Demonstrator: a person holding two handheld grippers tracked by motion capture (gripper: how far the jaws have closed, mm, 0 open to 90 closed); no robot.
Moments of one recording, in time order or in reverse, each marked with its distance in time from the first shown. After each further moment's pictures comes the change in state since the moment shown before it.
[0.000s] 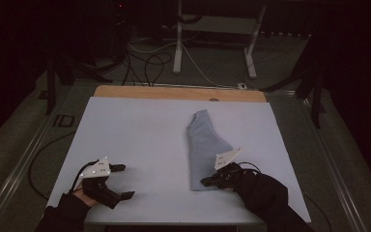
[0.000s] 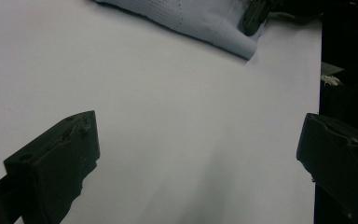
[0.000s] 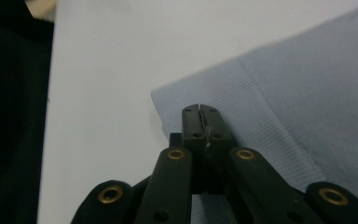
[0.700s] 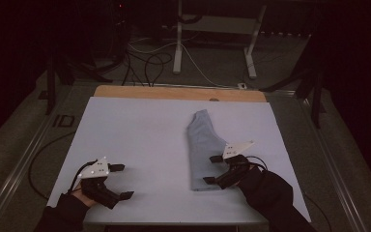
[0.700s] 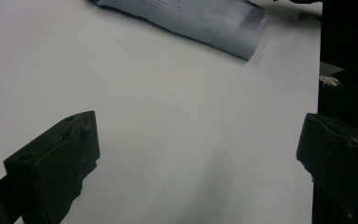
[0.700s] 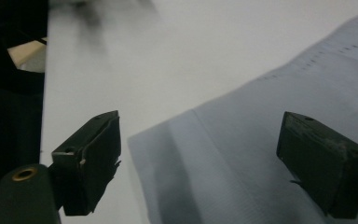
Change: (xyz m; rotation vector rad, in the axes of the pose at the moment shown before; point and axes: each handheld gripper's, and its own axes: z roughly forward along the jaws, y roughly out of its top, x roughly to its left) left arm 0.000 0.001 -0.004 -0.005 0.004 0.005; right arm -0.005 0.012 -0.027 -0.138 -0.104 0.042
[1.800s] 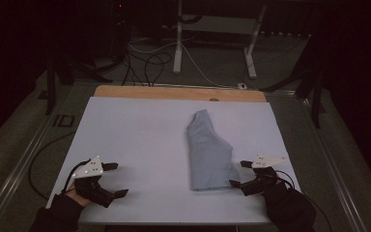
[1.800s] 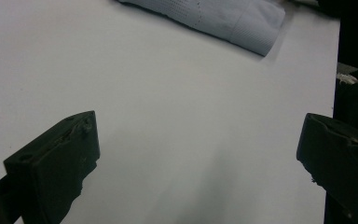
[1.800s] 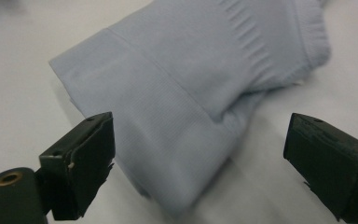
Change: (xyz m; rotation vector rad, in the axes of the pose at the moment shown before) left arm 0.005 -0.005 -0.014 0.005 0.061 -0.012; right arm -0.004 -0.076 -0.053 -0.051 -0.272 0.116
